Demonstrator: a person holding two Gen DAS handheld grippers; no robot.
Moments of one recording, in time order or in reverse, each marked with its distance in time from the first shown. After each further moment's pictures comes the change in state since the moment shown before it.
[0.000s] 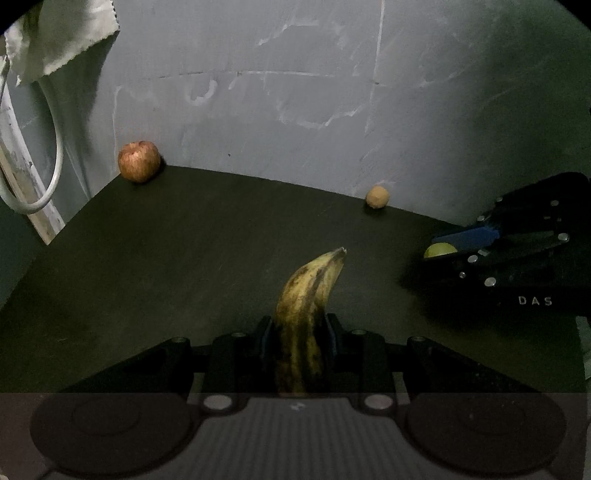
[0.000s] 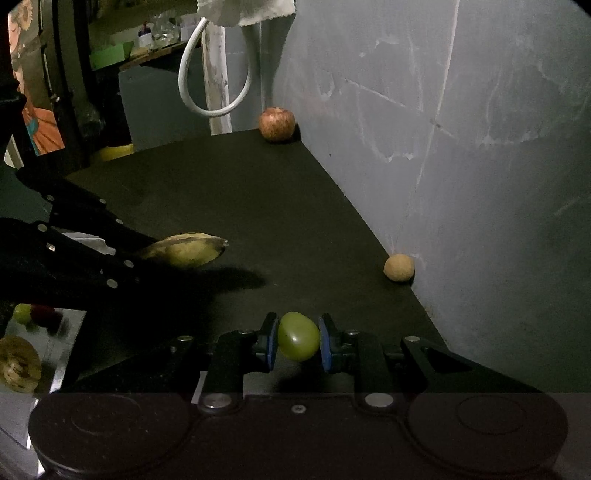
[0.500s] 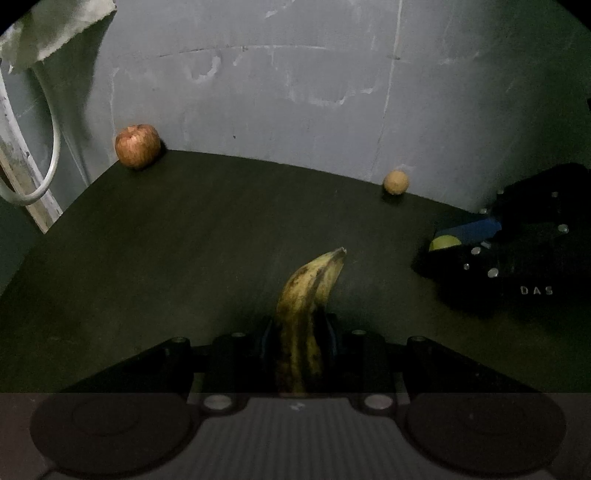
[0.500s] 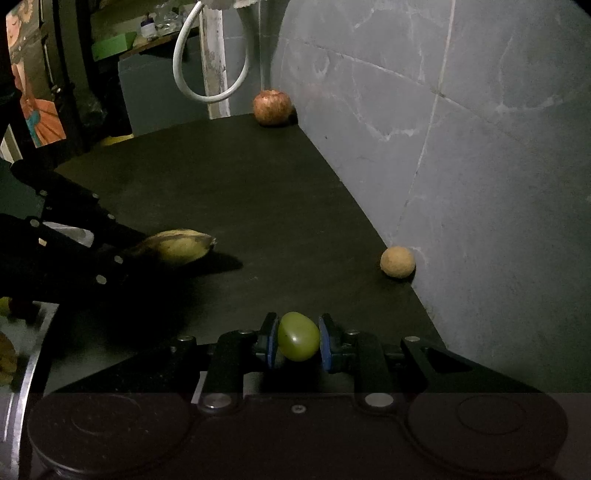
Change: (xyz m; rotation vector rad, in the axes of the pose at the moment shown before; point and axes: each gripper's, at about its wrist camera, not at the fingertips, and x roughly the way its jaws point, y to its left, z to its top) left arm 0.031 0.009 -0.003 -0.005 0.045 0.022; right arm 0.031 -0.019 -0.001 -0.013 0.037 0.025
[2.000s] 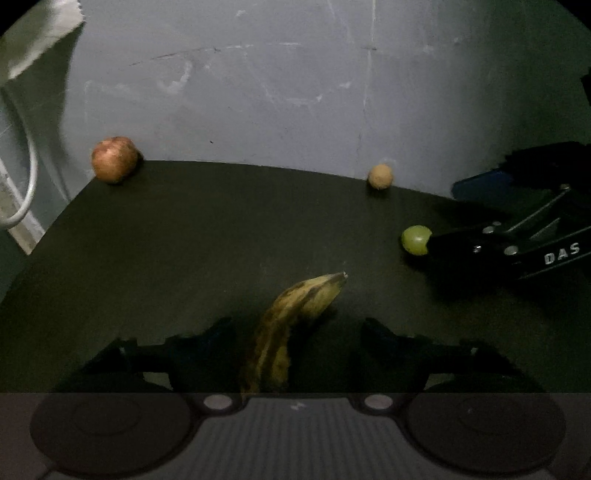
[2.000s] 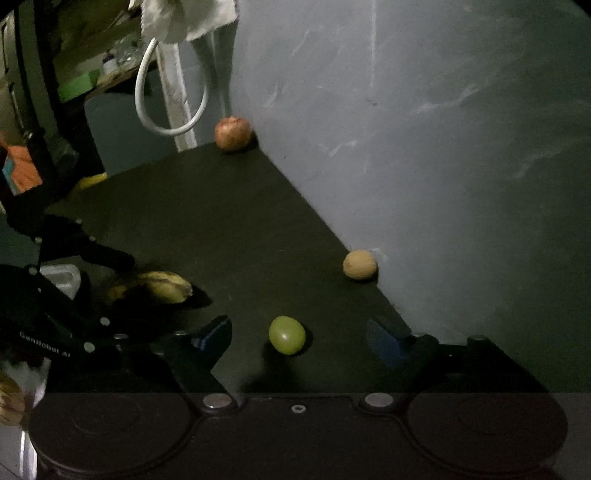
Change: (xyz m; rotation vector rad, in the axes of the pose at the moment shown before) left arm 0.018 -0.005 -0.003 0.090 0.009 -0.048; right arm -0.005 -0.020 -0.003 0.119 -0.040 -0.035
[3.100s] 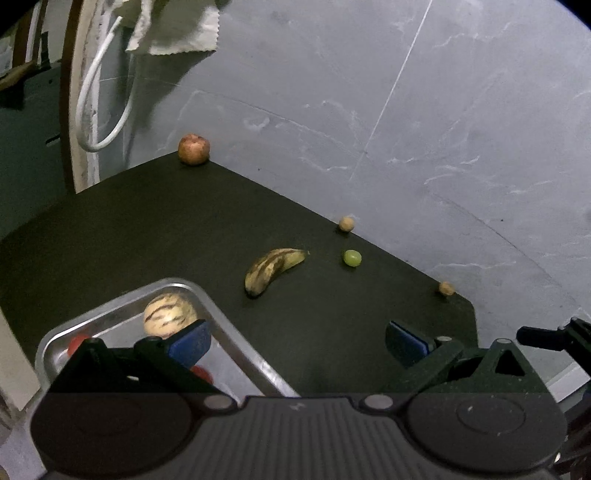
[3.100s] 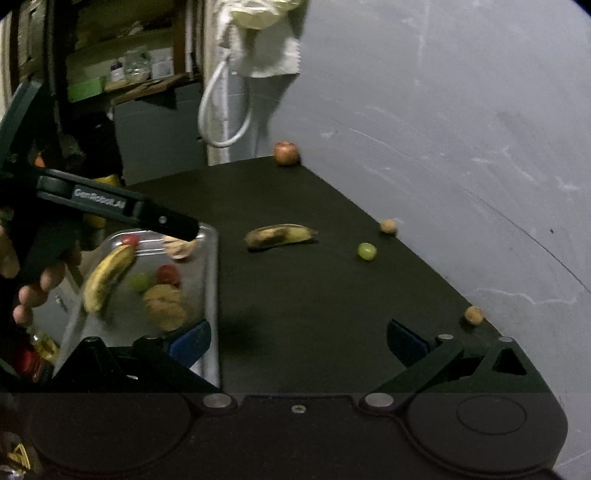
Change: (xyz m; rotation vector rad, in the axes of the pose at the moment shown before) left arm -0.178 0.007 -0.103 -0.353 -0.206 -0.096; right arm -0.205 0.164 -0.099 0.014 -0.098 -0.153
